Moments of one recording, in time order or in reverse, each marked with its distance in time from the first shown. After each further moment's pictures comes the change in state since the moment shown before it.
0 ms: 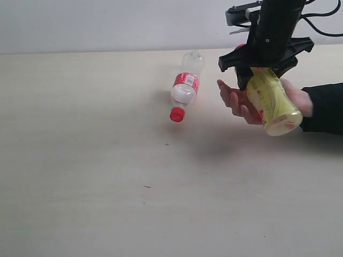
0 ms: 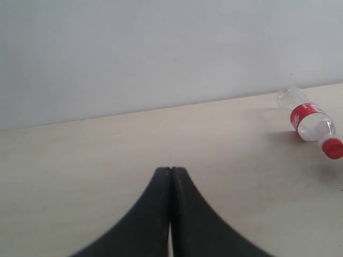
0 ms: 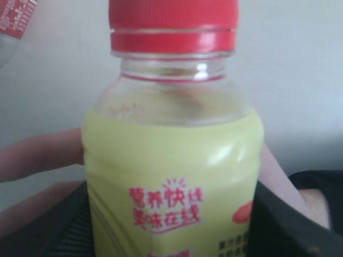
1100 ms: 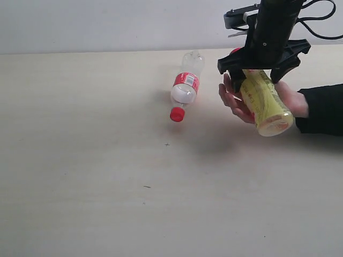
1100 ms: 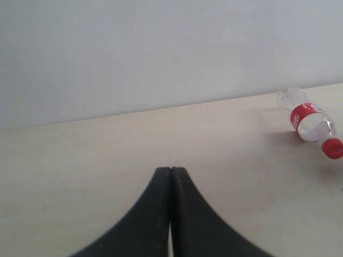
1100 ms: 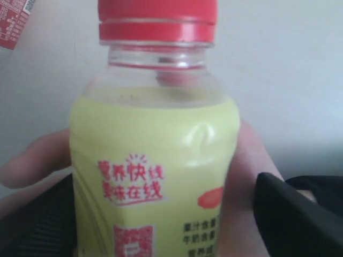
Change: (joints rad) left arm 0.000 0.000 0.000 0.000 0.000 0.000; right arm 0.000 0.017 0.000 -0.016 -0.035 0.000
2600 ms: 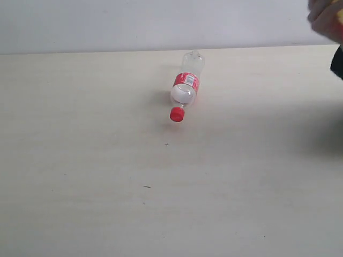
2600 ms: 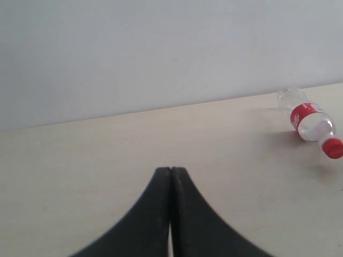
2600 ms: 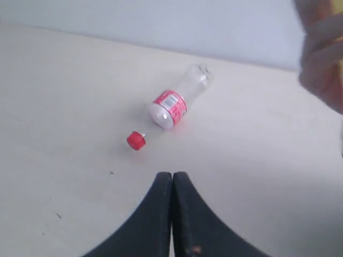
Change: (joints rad) left arm 0.000 0.000 0.000 0.000 0.000 0.001; right arm -0.004 -1.378 0.917 0.389 -0.421 -0.363
